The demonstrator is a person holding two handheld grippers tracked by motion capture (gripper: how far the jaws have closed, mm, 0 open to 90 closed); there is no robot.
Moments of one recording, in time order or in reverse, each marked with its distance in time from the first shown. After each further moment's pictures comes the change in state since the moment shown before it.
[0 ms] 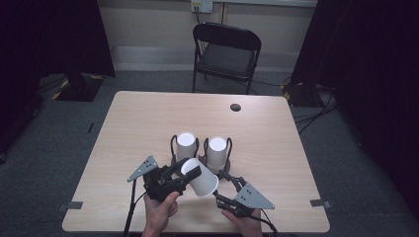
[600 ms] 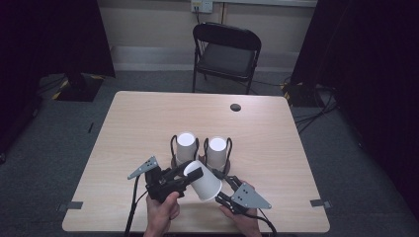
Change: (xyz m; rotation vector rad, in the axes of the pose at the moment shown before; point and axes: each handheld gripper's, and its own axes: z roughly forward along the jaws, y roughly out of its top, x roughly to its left) left arm -0.003 -0.002 0.004 0.031 -0.057 -0.083; right arm -0.001 0.000 0.011 -0.089 0.027 -0.065
